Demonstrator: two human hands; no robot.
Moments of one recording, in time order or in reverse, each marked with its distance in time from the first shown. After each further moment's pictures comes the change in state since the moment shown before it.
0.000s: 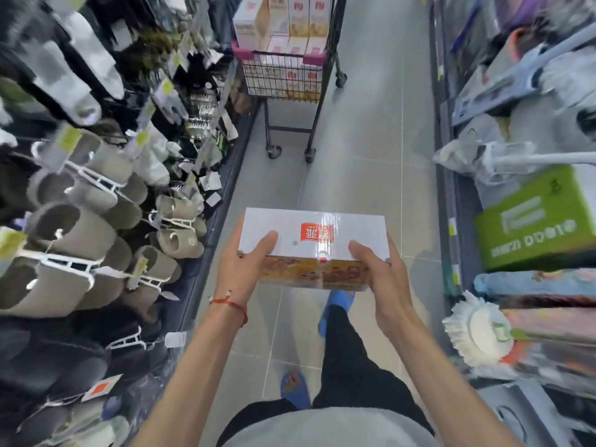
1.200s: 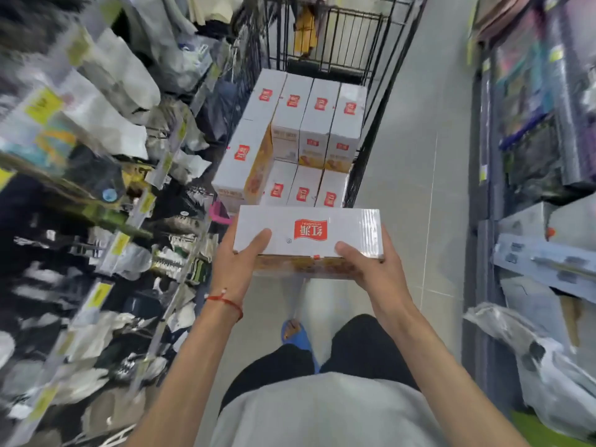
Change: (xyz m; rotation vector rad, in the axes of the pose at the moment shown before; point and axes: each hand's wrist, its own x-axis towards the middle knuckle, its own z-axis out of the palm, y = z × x) left_hand 0.678 0.237 0.149 -0.029 0.116 -0.041; right_hand 0.657 -0.327 0.175 -0.138 -0.167 -0.008
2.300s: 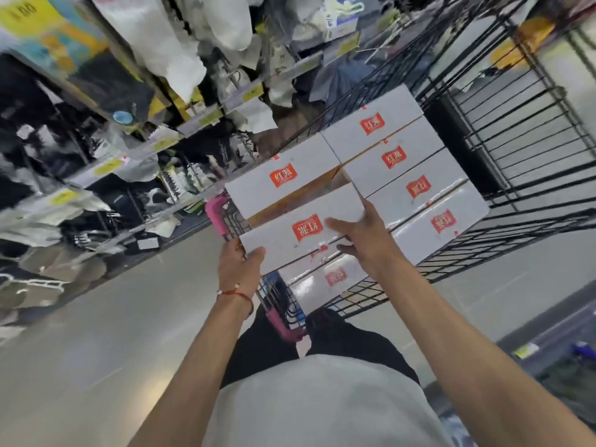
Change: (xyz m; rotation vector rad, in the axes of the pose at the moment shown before) left_hand 0.180 -0.018 0.112 -0.291 0.788 -0.560; right_hand 0.384 -0.103 0.094 -0.485 -0.670 0.385
